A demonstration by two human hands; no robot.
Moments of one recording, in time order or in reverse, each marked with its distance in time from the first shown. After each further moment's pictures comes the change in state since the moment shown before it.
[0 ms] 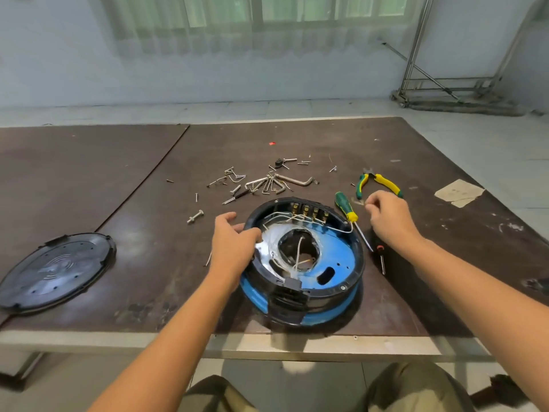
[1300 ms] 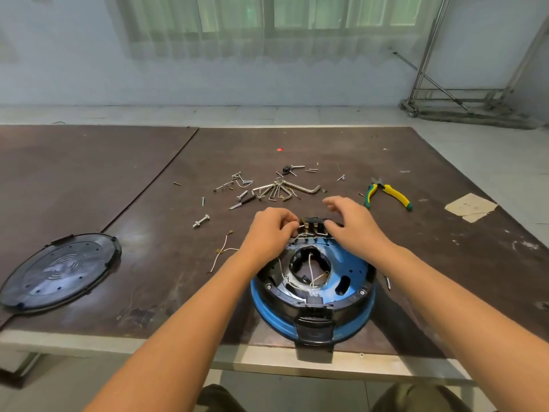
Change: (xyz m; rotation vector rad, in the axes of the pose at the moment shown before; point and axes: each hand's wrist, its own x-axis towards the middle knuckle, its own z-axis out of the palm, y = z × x) left_hand 0.040 0.019 0.042 0.564 -0.241 0.502; right_hand -0.015 -0.069 0.021 0.069 -0.217 -0.285
